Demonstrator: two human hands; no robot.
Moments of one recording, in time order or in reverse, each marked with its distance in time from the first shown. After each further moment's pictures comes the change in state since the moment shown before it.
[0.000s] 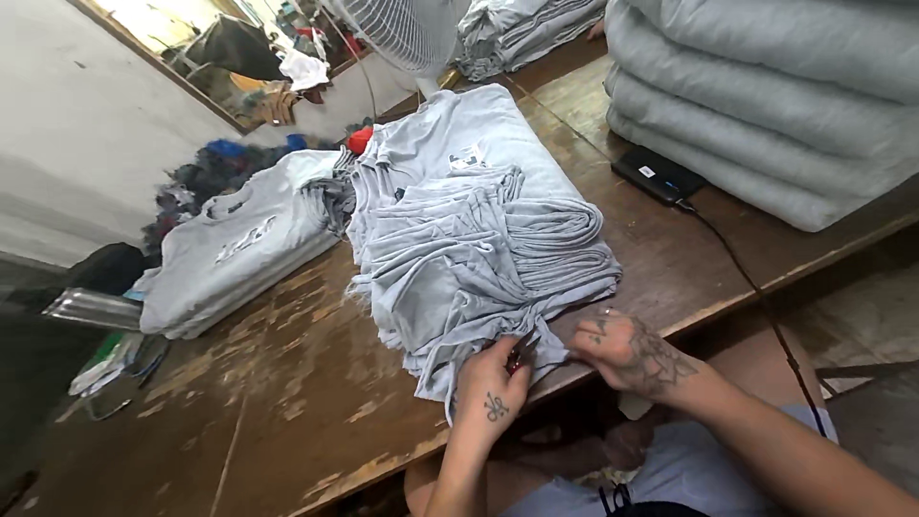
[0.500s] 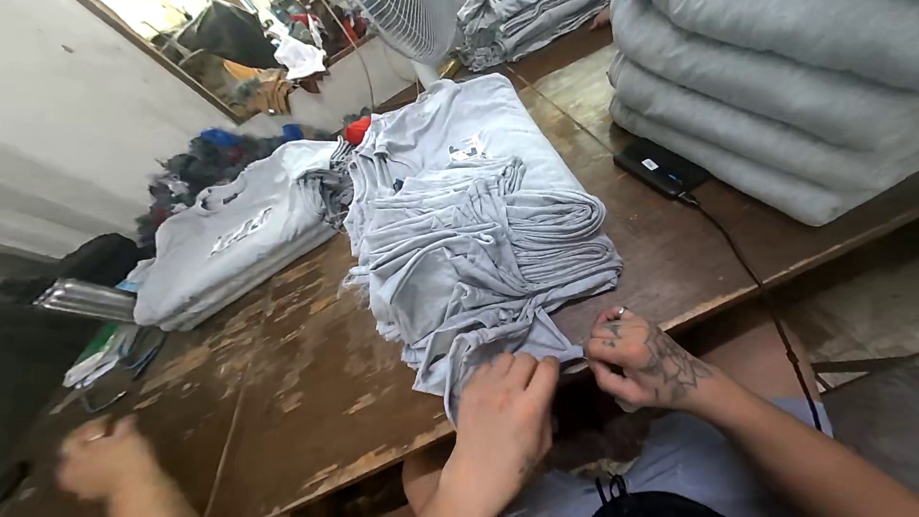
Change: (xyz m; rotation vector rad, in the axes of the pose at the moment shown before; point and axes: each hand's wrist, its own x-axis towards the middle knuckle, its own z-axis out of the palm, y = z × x) left_hand -0.024 0.026 -0.009 0.400 0.176 0.541; right_hand -0.015 -0.001 -0.005 0.053 0.003 -0.005
